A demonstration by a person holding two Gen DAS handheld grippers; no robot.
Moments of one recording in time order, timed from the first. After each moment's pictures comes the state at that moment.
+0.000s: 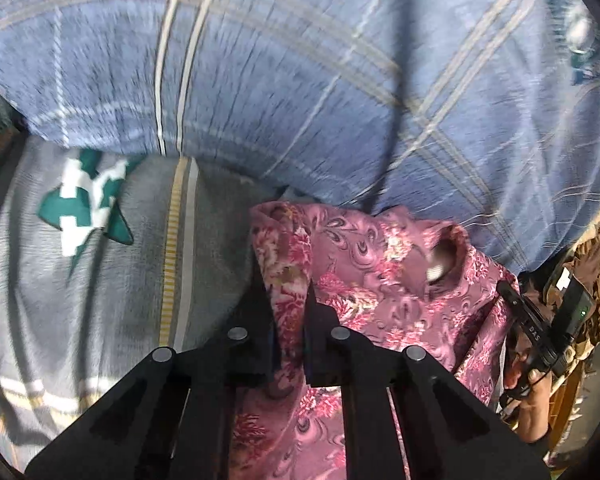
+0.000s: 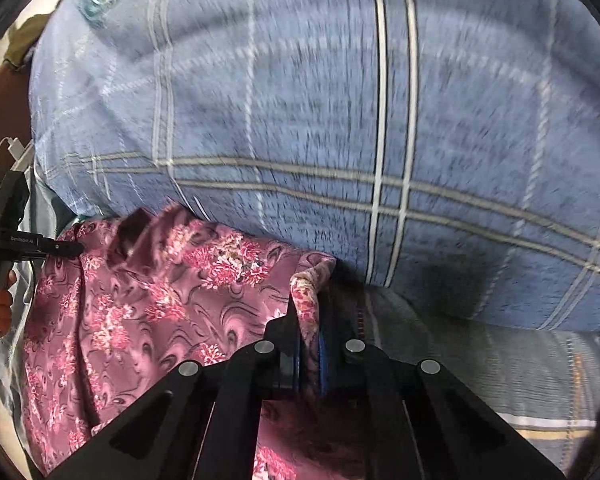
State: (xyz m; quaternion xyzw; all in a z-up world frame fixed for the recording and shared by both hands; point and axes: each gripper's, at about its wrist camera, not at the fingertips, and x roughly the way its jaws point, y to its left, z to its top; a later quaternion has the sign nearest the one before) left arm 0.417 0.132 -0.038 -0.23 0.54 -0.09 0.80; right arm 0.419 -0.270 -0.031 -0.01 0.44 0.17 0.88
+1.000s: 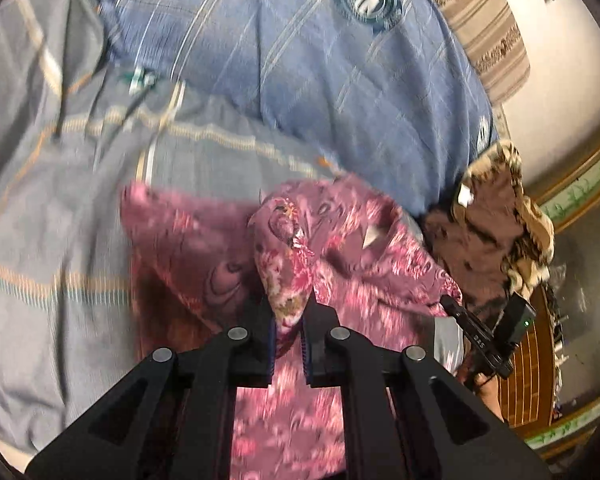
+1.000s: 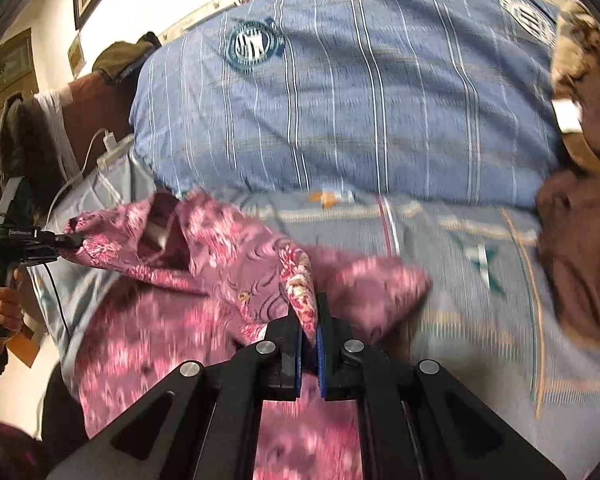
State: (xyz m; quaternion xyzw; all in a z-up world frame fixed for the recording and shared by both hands) left arm 0.129 0.113 0.011 -0.27 0.46 -0.18 0.83; right arm 0.125 -0.330 -0.001 0.03 0.36 0.20 0.91
